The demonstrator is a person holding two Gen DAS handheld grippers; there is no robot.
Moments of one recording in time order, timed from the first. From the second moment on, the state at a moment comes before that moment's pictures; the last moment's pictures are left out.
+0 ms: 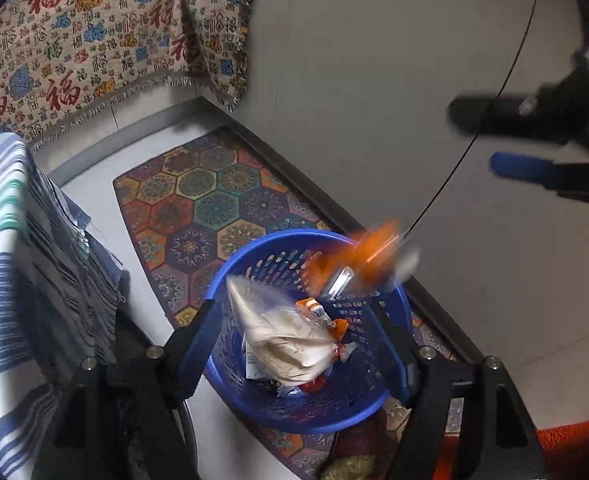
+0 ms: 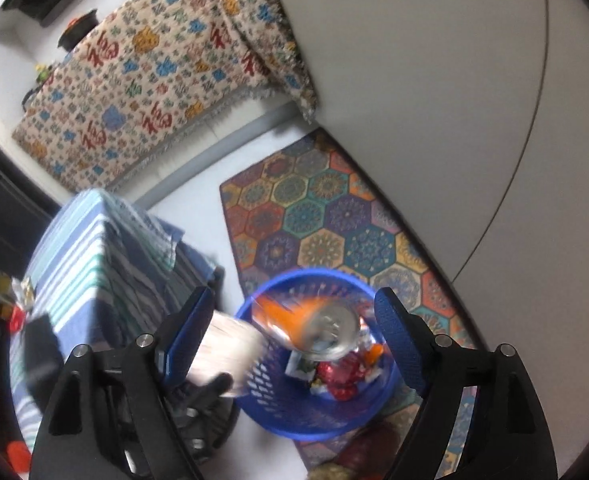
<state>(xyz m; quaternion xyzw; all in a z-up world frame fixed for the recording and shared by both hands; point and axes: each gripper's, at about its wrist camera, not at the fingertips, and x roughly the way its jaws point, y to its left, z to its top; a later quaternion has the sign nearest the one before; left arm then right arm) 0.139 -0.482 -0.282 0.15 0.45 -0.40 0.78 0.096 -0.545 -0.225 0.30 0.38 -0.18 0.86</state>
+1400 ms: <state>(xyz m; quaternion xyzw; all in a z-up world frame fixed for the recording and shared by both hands) 0.209 0.000 -0.212 0.04 0.44 -0.07 0.89 0.291 -0.124 -0.218 -0.04 0.43 0.13 0.89</state>
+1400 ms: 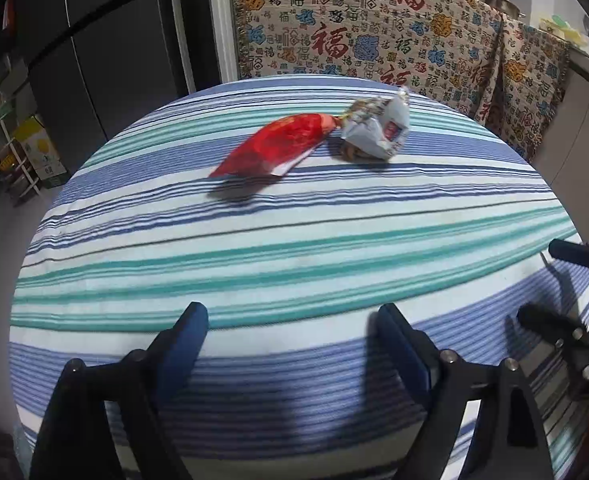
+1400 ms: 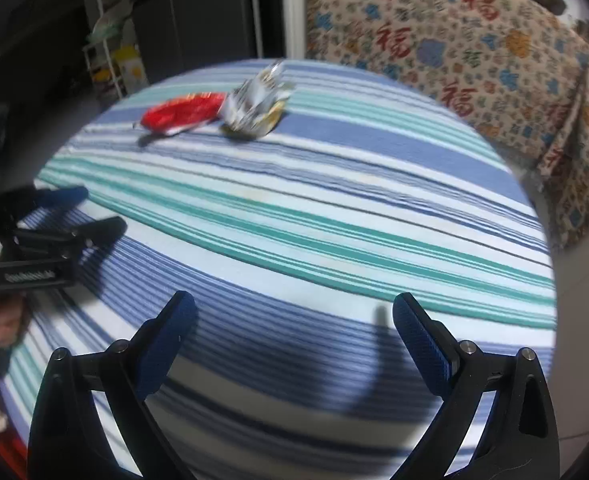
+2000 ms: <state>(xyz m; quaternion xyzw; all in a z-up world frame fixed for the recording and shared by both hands) 0.308 0.023 -0.213 0.08 0.45 -0.15 0.88 0.322 -0.109 -0.227 -0.04 0.43 0.12 0.89</state>
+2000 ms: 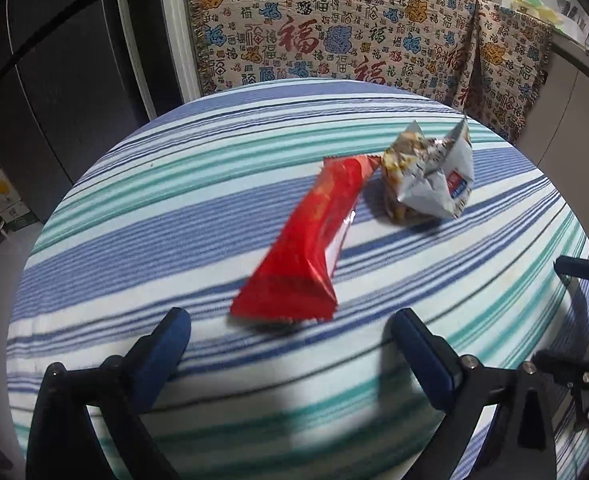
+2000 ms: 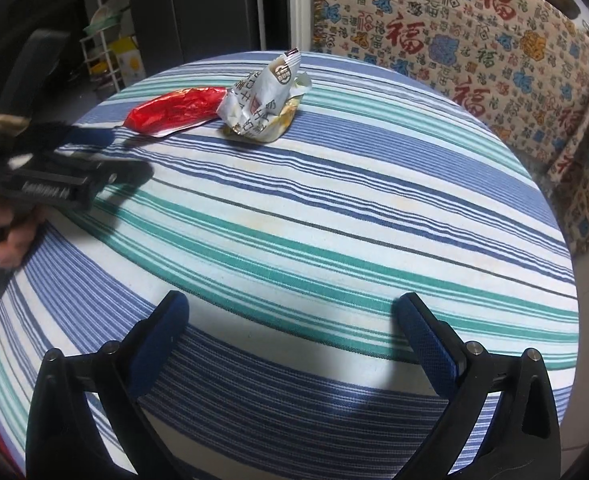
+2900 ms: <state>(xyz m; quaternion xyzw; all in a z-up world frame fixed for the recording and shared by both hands) 0.278 0.052 -0.202 0.02 0.44 -0.06 0.89 0.386 -0.079 -0.223 -0.02 0.43 0.13 0.89</state>
